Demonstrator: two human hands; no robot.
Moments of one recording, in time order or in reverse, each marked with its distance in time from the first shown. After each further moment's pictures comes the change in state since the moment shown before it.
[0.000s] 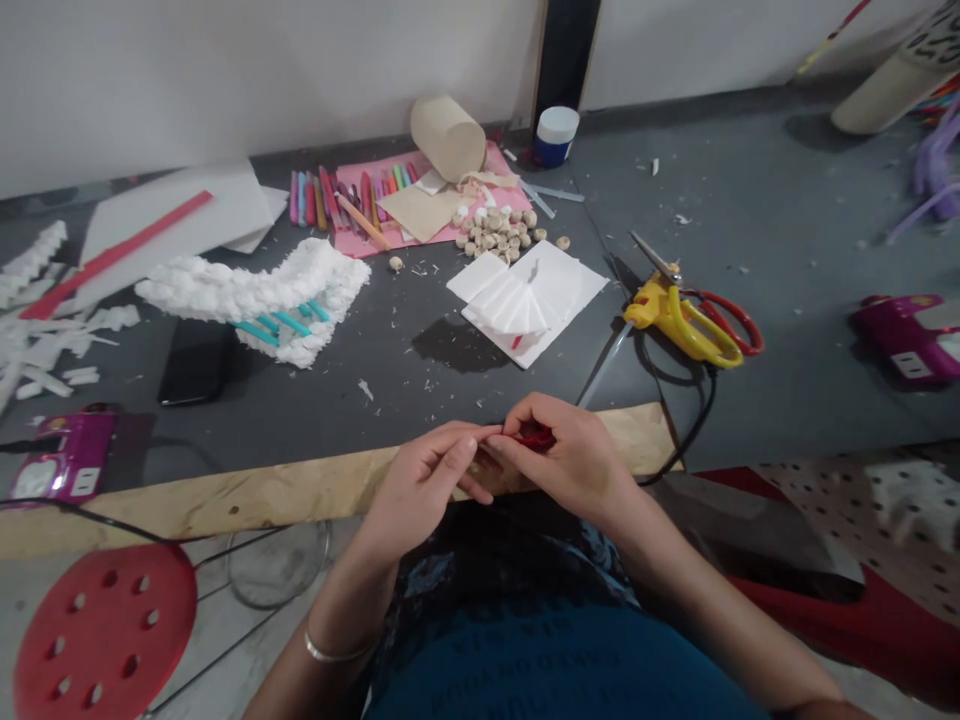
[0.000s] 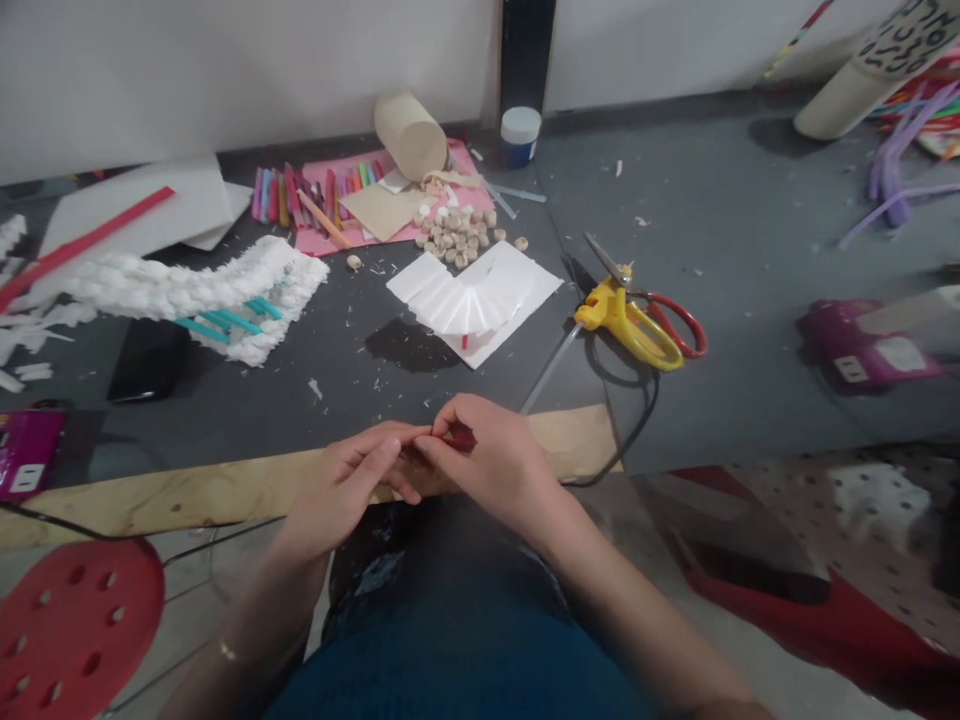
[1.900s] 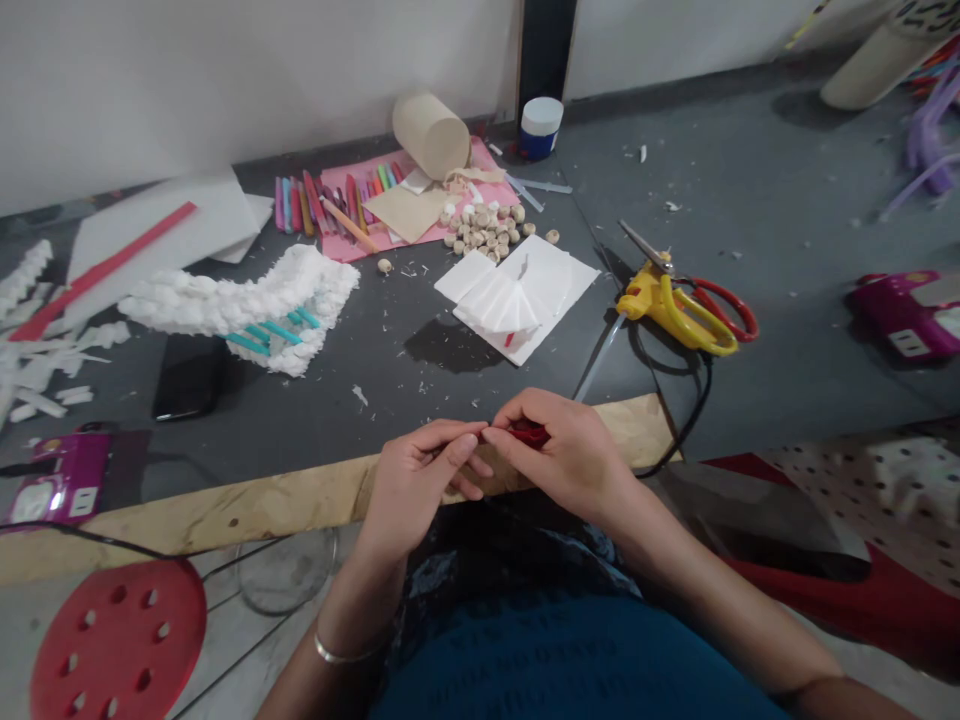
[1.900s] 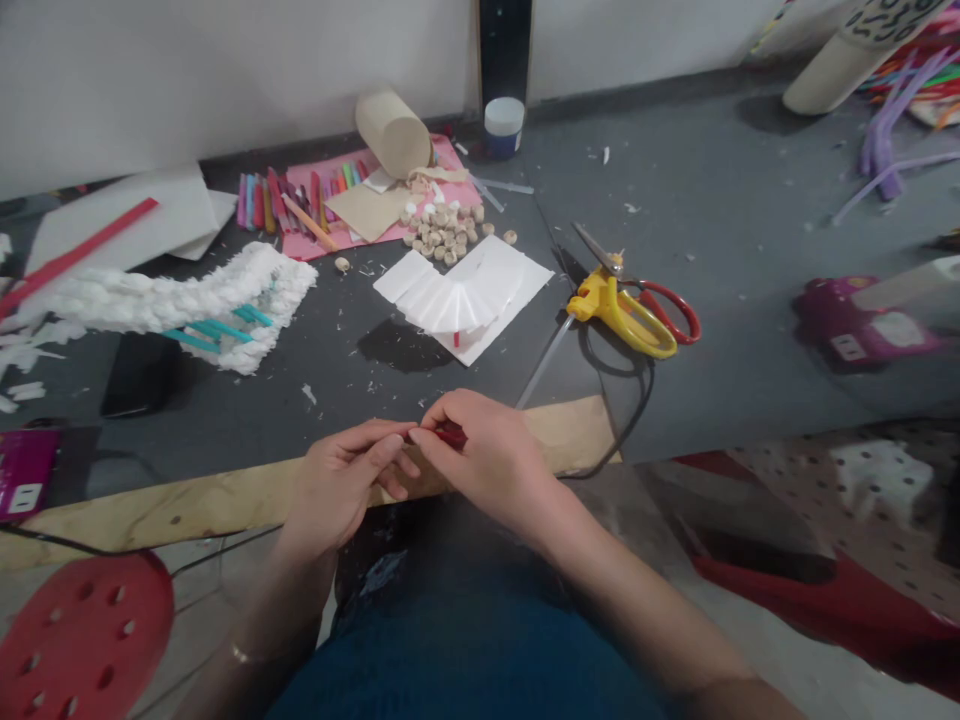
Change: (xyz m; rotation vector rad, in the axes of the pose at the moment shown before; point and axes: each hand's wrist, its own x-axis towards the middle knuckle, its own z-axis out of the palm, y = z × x) left_hand 0.007 -0.017 0.002 -0.163 0.171 -0.016; right_hand 0.001 -0.002 -0.003 -0.063 0.002 -0.059
